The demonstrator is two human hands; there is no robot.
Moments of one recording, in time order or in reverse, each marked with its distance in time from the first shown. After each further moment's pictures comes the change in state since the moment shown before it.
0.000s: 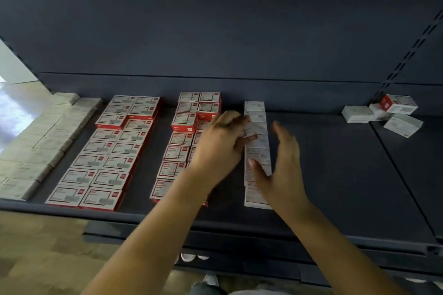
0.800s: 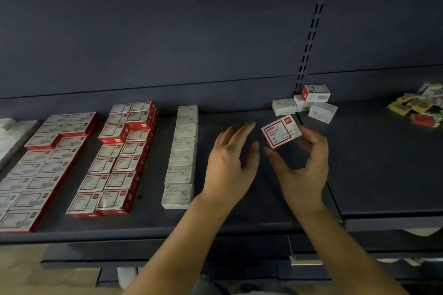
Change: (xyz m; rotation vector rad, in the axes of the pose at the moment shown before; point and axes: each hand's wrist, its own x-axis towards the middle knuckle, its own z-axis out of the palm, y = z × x) left_hand 0.018 0.162 0.084 -0.342 0.087 -0.126; right_hand -0.019 0.099 -0.142 0.174 0.410 0.147
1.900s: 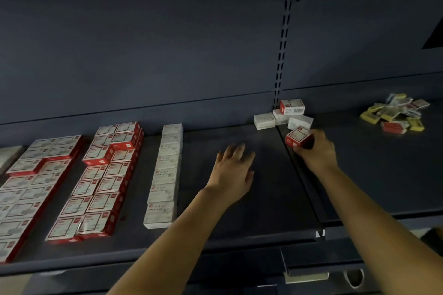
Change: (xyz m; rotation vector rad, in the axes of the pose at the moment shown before) left_hand 0.023 -0.017 0.054 0.561 -0.614 0.087; right_hand 0.094 0.100 -0.056 -0.521 -0.286 0.542
